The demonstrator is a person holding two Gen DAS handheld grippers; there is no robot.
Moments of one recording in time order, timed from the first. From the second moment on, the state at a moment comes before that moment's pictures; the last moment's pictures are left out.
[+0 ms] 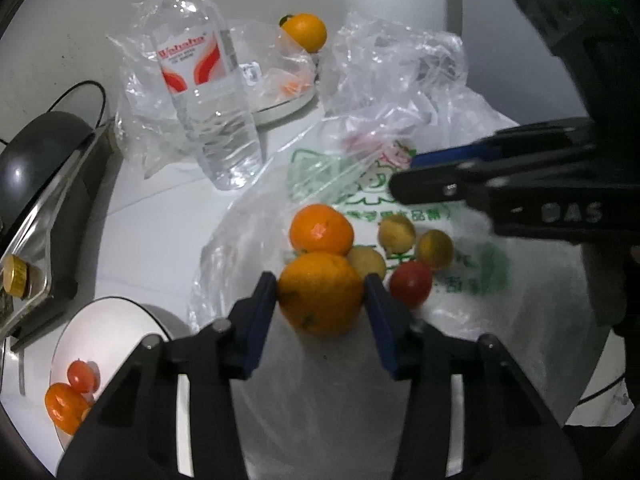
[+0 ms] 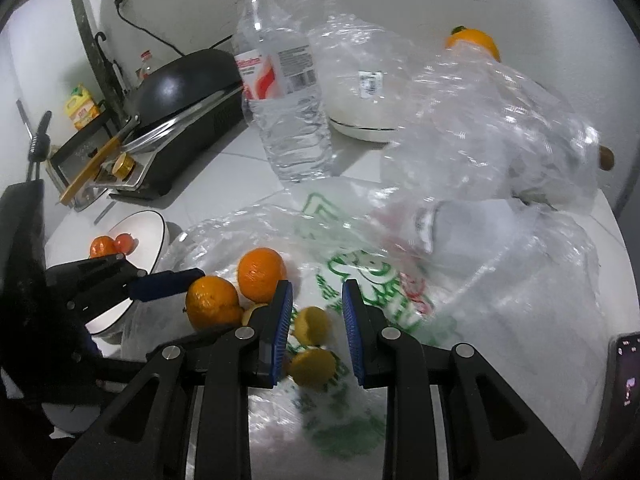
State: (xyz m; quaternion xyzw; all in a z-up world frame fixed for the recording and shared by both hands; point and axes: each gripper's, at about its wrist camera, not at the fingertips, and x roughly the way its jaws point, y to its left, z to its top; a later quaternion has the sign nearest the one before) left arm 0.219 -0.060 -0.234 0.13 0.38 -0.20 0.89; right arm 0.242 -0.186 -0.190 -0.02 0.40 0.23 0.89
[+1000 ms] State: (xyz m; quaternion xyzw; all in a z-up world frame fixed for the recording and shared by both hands) left arm 0.191 -0.032 -0.206 0.10 0.35 -0.22 0.91; right arm 0.257 -0.134 -0.197 -0.05 0.43 0.24 0.87
